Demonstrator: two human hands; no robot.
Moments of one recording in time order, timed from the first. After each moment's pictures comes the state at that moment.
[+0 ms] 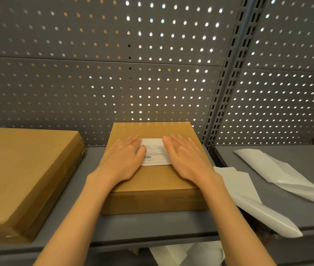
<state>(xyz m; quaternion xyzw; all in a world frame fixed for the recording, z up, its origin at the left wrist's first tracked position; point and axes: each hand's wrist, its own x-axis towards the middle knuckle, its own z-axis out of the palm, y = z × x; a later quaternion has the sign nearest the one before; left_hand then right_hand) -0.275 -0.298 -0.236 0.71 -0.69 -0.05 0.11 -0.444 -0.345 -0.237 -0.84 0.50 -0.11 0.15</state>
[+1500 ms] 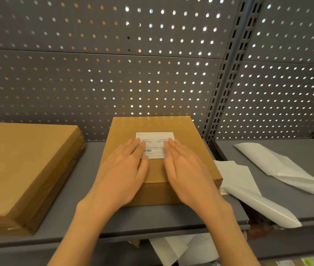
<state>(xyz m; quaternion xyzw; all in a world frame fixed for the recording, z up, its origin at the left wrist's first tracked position) -0.297 -0.244 -0.239 0.70 -0.69 0.01 0.20 -0.446 -0.283 -0.237 -0.85 0.47 -0.20 0.10</state>
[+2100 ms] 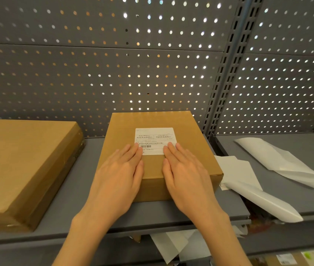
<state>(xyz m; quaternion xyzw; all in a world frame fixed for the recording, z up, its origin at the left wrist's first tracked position) -0.296 -0.227 -0.258 0.70 -0.69 0.07 0.18 -0.442 -0.274 -0.266 -0.82 0.50 -0.26 -0.05</state>
